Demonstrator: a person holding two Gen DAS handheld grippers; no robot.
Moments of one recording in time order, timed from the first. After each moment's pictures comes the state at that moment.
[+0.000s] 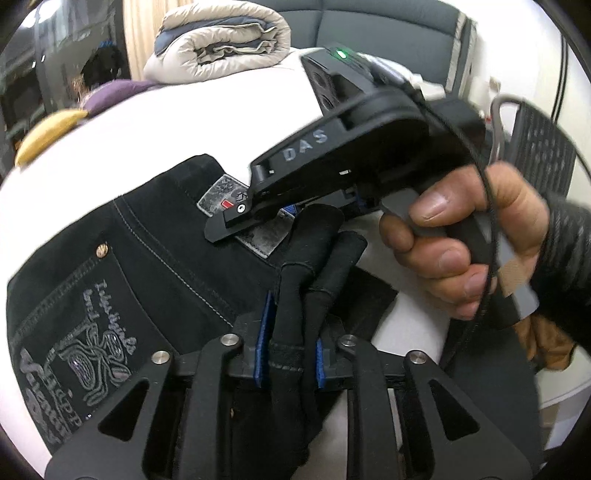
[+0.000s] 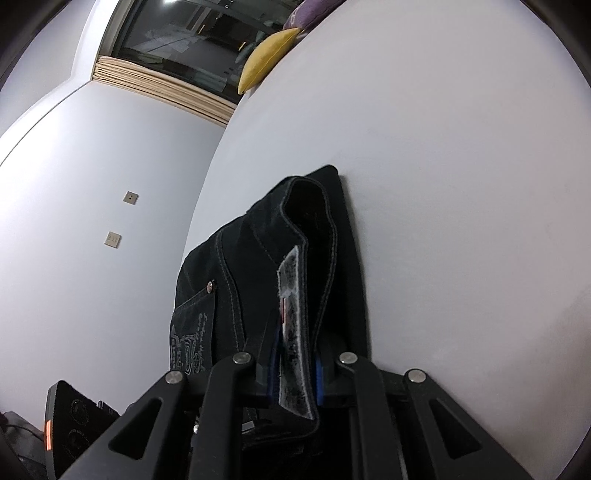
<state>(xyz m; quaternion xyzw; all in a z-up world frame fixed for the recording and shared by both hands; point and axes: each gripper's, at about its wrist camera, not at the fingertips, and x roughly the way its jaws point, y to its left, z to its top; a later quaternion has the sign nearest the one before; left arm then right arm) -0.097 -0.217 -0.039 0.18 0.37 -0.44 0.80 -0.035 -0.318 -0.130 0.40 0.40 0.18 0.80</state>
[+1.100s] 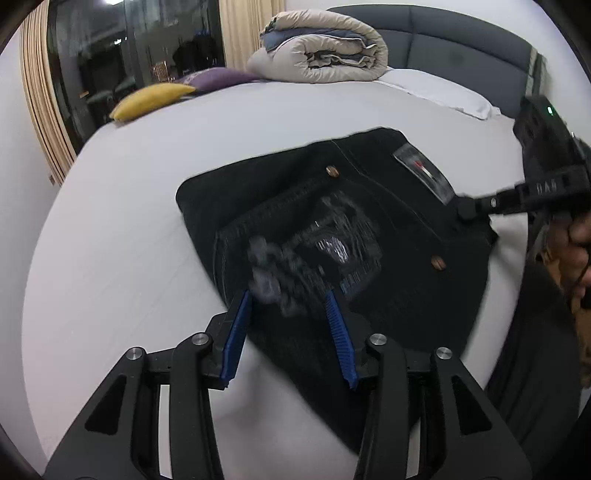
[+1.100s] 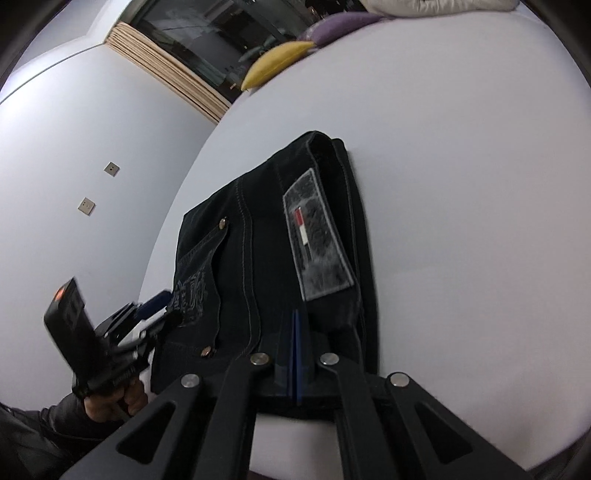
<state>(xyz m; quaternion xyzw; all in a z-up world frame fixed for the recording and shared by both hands) -0.049 -0.046 -0.033 0.16 0.35 -0.29 0.88 -0.107 -0.263 -0.096 0.29 0.40 0.11 0.86</state>
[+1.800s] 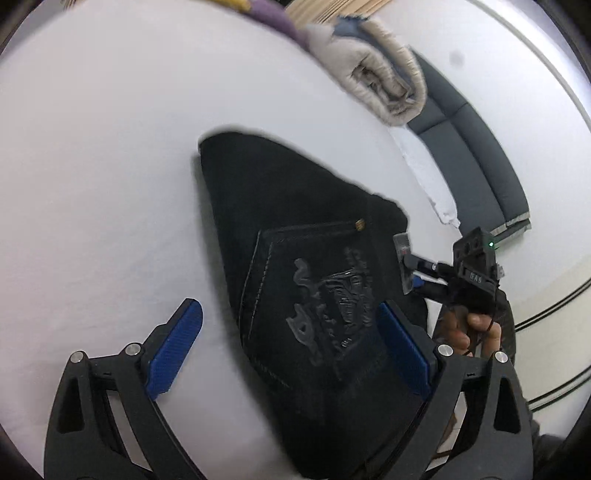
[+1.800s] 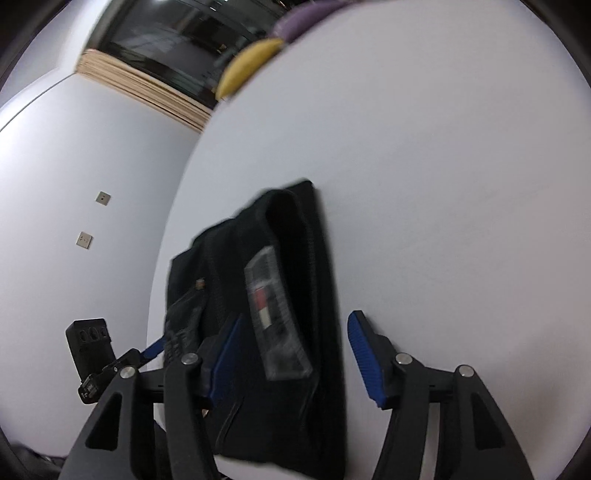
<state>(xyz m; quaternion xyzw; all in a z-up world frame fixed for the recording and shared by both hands) 0.051 0.000 -0.046 -0.16 0.51 -0.35 0.77 -0.049 -0.312 -0.104 0.37 0.43 0.11 0.82</state>
